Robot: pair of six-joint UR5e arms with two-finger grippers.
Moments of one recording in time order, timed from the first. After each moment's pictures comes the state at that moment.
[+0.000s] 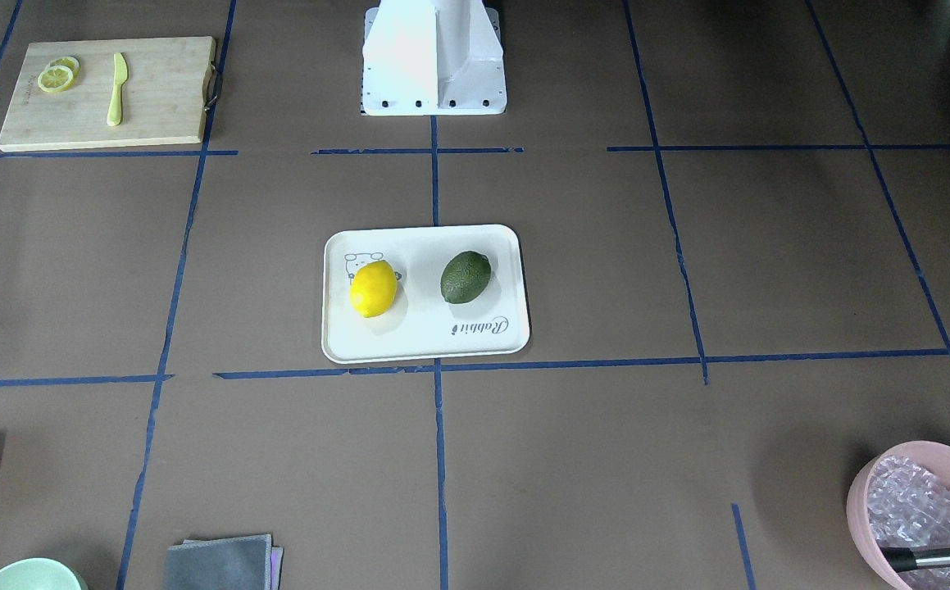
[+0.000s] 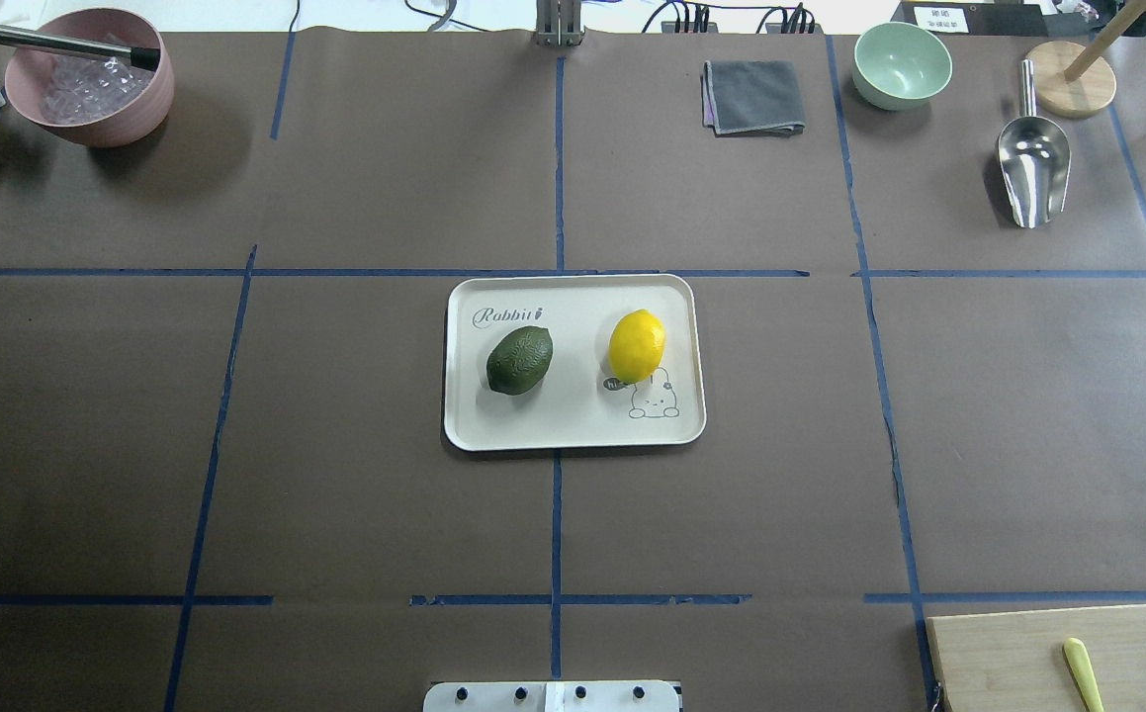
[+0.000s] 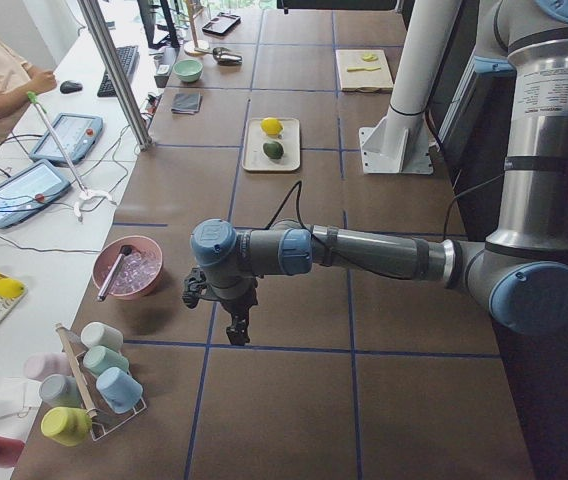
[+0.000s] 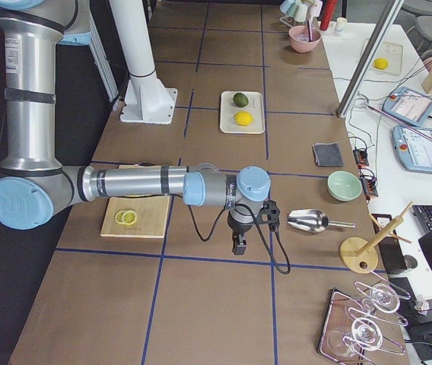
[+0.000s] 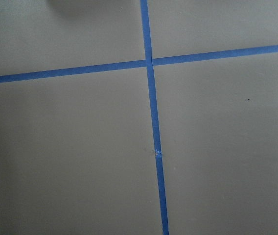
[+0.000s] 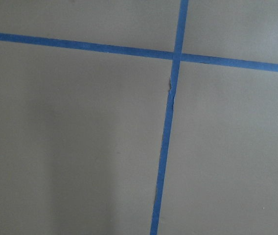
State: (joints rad) left arm -1.51 -1.58 -1.67 -1.39 -2.32 0.11; right arm 1.49 -1.63 1.71 -1.69 2.34 -0.08
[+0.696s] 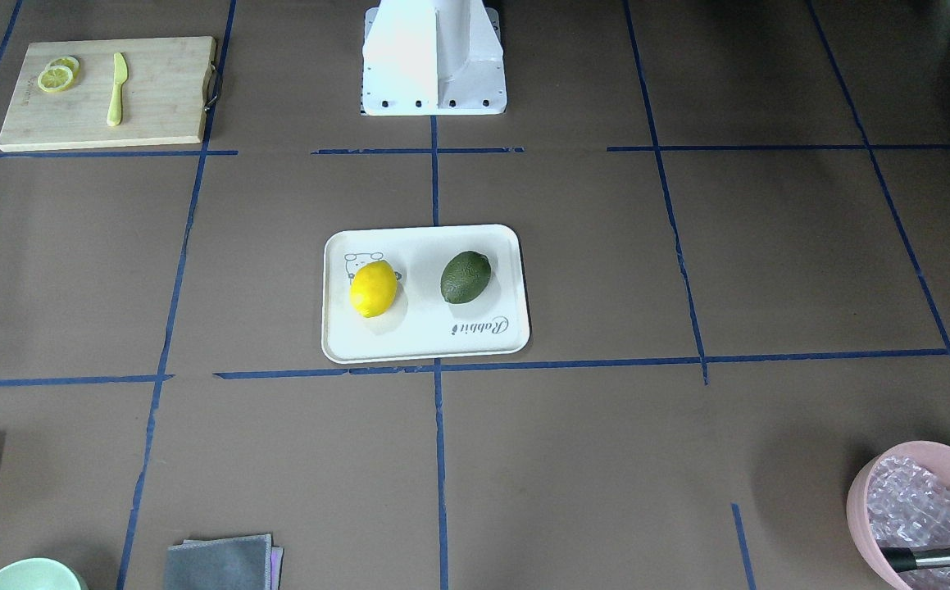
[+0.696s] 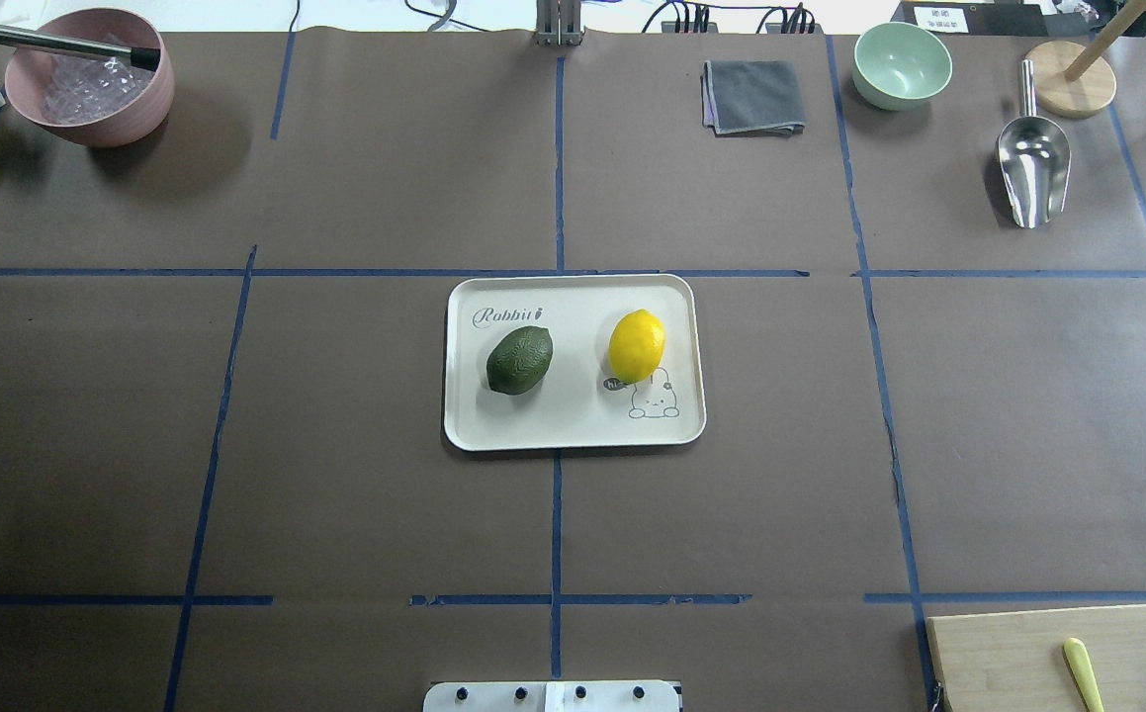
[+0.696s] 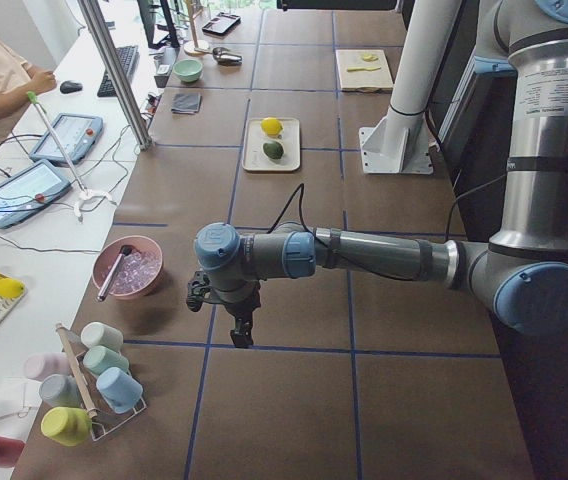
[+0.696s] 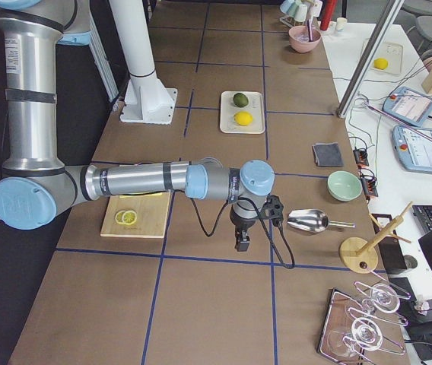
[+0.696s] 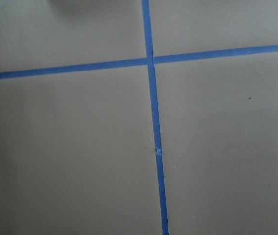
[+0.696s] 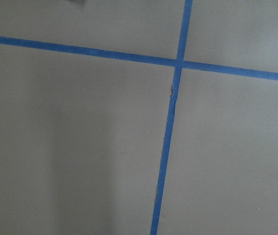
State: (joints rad) left arm -1.51 -1.56 -1.67 -1.39 -2.33 0.10; right arm 1.49 -1.62 1.74 -1.73 2.33 -0.09
